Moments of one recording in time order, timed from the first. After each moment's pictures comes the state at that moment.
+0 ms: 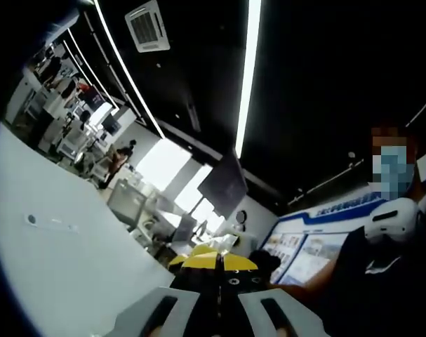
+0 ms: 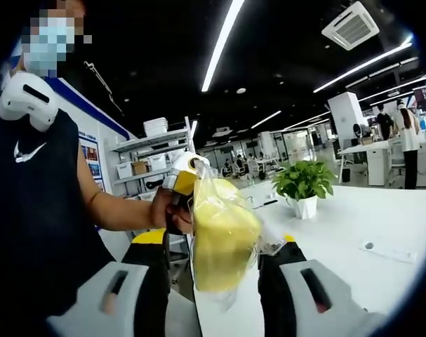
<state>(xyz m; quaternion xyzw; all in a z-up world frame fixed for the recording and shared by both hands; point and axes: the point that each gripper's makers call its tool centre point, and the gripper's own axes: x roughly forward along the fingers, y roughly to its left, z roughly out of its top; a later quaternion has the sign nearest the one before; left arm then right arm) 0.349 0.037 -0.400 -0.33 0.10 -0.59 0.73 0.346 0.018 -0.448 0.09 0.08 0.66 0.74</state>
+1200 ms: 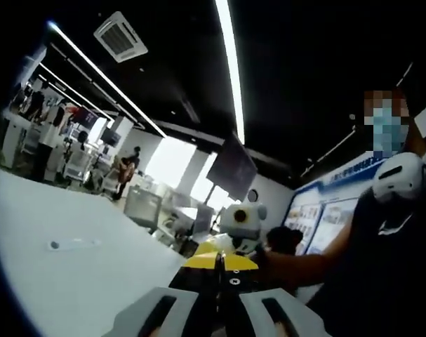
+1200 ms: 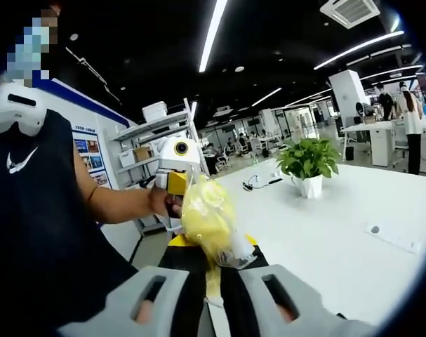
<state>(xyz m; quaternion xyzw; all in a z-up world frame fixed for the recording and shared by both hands) 0.333 0.050 -0.414 -0.21 0.08 -0.58 0.79 0.341 0.029 -0.457 0.07 0.14 0.67 0.73</state>
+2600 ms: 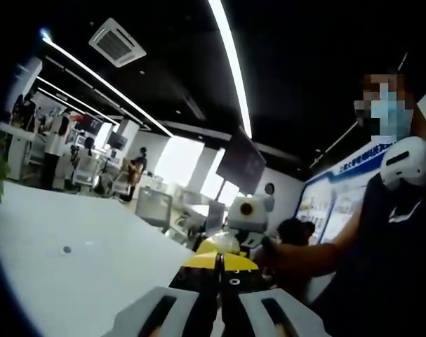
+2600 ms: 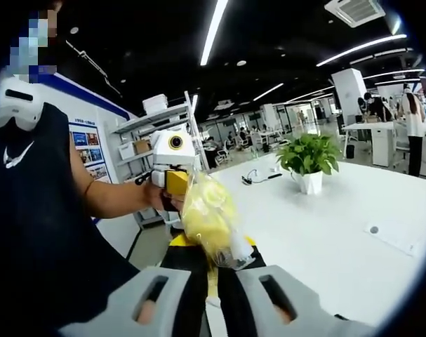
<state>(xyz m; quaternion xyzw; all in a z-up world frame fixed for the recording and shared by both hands) 0.339 0.053 -0.425 -0.18 0.09 -0.56 0.81 0.347 0.034 -0.467 0.05 0.15 0.68 0.72</state>
